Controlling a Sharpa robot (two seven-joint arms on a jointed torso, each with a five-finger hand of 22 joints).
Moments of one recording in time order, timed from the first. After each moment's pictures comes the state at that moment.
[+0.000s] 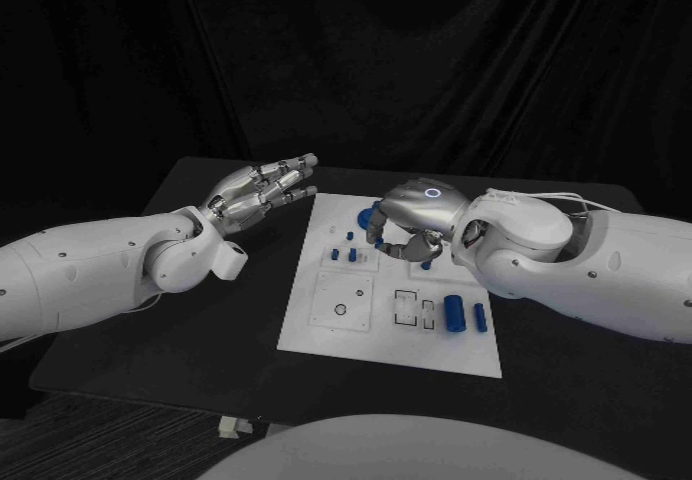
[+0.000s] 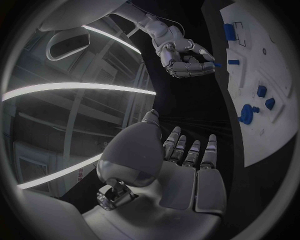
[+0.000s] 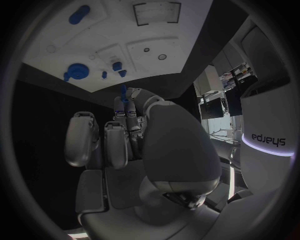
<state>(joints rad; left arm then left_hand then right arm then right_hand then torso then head) 1.21 -0.97 -0.21 1.40 -0.24 0.16 0.68 1.33 0.19 -0.21 0.28 0.40 0.39 0.06 0.04 0.04 0.06 0.02 0.25 0.04 0.05 0.14 0.01 0.01 0.19 0.08 0.25 0.03 0.28 1.33 -0.66 -0.21 1.64 -1.71 -0.27 -0.05 1.44 -0.19 0.45 0.03 0.38 1.06 0.12 0.14 0.28 1.10 0.07 0.24 0.22 1.47 -0.02 1.43 1.31 0.08 1.44 0.08 1.28 1.30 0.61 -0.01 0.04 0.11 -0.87</state>
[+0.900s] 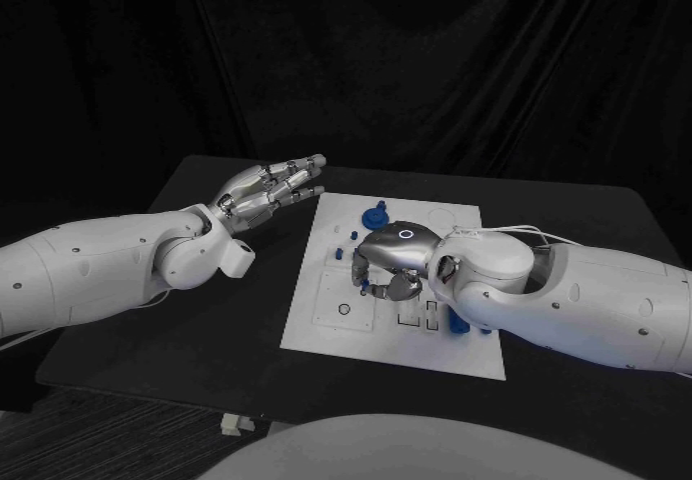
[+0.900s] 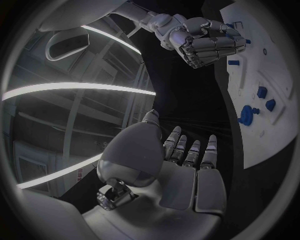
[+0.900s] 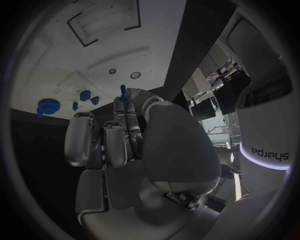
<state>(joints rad) 1.20 -0.95 -0.21 1.39 -0.24 0.16 0.68 1.33 0.19 -0.21 0.28 0.40 0.40 0.07 0.04 0.04 0.06 0.03 0.26 0.04 0.05 0.14 0.01 0.01 0.19 0.07 0.26 0.03 0.28 1.24 -0.59 -0.21 1.61 -1.71 -0.17 -0.05 1.45 -0.19 0.45 0.03 0.37 1.06 0.13 0.14 0.28 1.11 0.07 0.24 0.21 1.46 -0.01 1.43 1.31 0.08 1.44 0.08 1.28 1.30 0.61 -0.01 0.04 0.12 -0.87</state>
